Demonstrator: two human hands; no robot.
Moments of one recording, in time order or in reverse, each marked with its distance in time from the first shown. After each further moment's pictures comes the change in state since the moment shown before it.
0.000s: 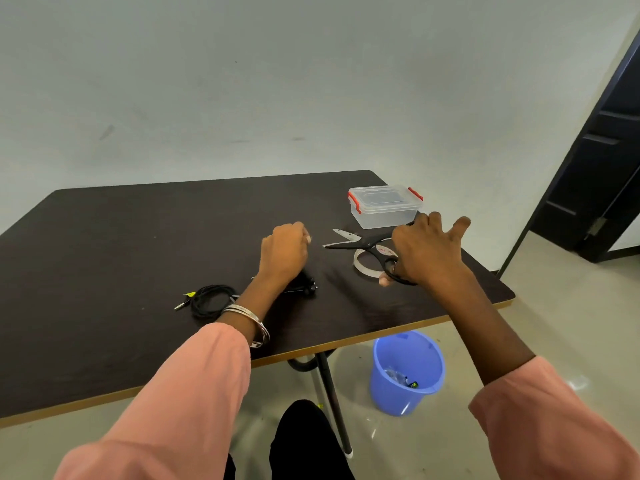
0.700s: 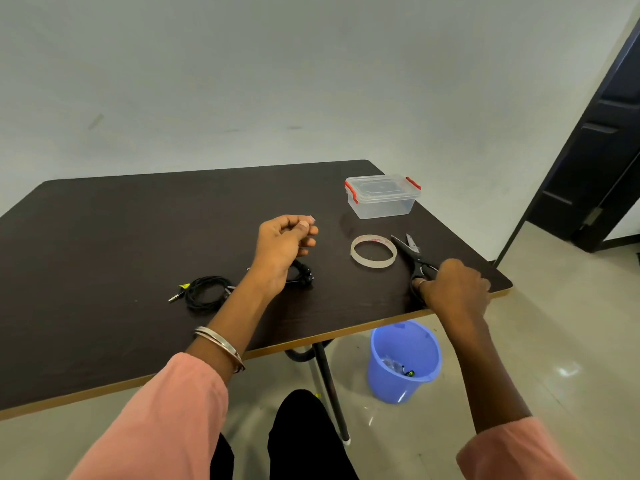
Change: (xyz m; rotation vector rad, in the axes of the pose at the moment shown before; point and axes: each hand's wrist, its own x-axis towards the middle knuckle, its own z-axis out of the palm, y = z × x) left_hand -0.031 0.027 -0.027 -1.075 -0.044 -0.429; right_hand -0.026 0.018 0.068 0.562 -0.034 0.597
